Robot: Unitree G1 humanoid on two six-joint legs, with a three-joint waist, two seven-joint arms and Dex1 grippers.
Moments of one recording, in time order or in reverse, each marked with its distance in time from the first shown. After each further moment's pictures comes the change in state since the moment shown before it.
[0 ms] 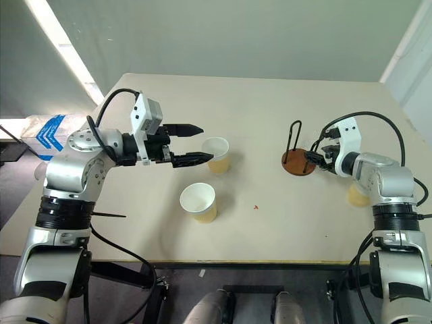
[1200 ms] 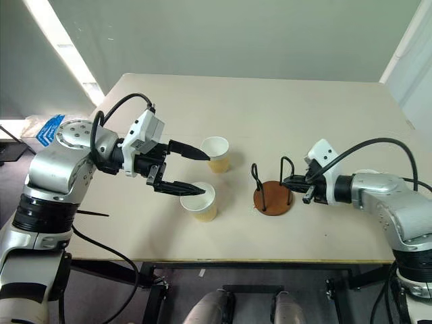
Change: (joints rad) left arm -0.004 0.136 -0.092 -0.150 -0.023 0.026 -0.336; right arm 0.305 -0.140 0.087 -0.703 0.201 0.151 0.201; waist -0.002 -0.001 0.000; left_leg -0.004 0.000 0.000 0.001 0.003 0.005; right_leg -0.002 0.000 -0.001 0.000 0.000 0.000
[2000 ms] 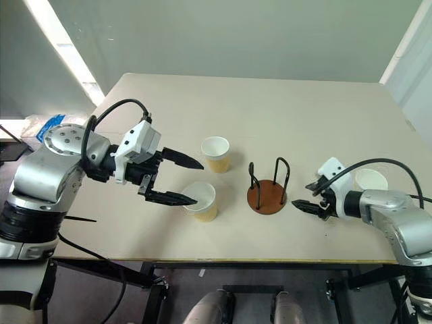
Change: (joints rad) left arm 0.074 0.106 -0.001 -0.128 -0.005 0.045 -0.018; right arm 0.176 -0.056 -0.138 -0.025 0.013 0.028 -0.047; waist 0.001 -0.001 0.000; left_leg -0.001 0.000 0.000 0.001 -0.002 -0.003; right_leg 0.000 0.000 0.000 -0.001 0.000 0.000
